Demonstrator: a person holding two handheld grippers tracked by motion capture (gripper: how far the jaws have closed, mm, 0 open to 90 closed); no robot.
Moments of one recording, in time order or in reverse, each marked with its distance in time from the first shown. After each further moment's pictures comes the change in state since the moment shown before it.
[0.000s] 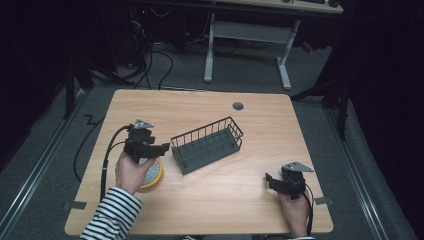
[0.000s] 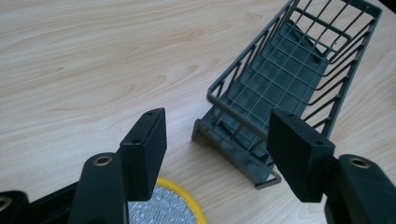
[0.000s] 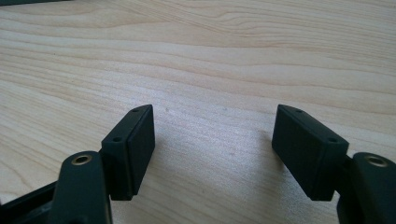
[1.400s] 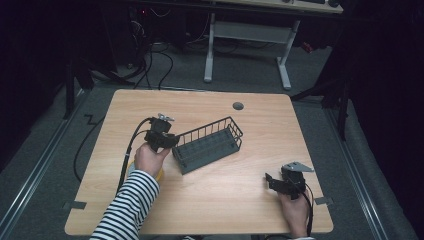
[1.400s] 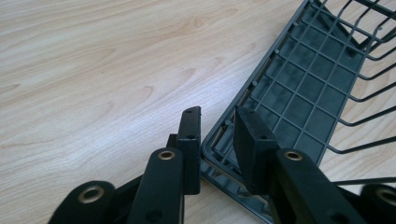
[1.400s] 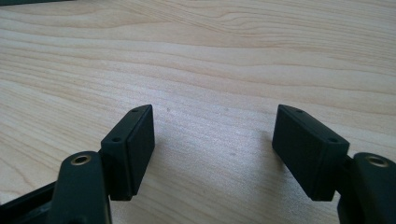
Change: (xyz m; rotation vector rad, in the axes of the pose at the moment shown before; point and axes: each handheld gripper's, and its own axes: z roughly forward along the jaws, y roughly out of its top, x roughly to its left) left arm 0.001 0.020 0.064 0.084 0.006 0.048; right arm 0.000 0.000 0.000 -0.001 0.005 -0.002
